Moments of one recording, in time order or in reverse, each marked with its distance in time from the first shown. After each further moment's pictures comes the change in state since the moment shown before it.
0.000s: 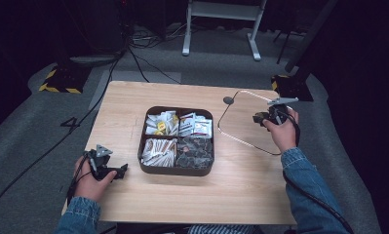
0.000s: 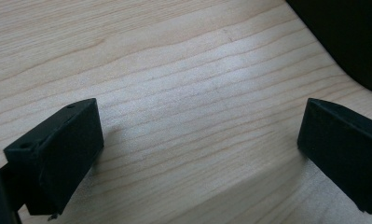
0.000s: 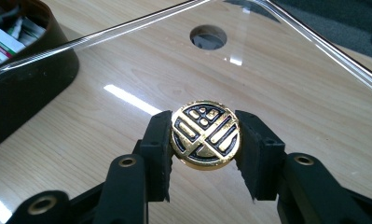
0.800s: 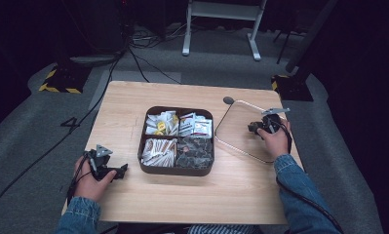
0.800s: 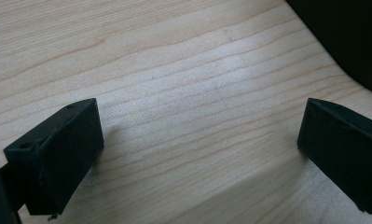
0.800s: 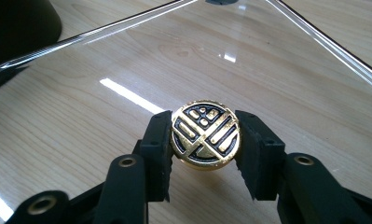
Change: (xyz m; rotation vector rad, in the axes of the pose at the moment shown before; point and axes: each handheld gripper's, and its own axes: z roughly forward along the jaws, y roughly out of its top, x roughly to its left) left arm 0.000 0.000 0.000 -0.001 0.000 0.001; right arm 0.001 -0.037 0.039 0.025 0.030 0.032
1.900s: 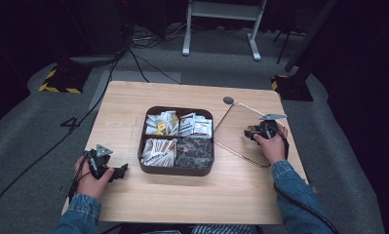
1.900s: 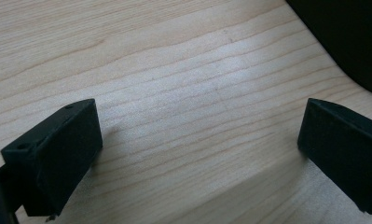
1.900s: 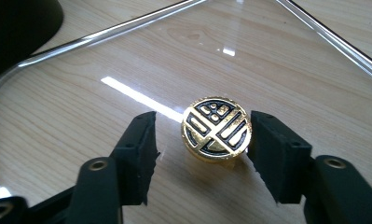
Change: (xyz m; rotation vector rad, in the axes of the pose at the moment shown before) left arm 0.000 0.001 0.000 0.003 0.002 -0.002; right arm 0.013 -0.016 0.006 -0.025 -0.002 0.033
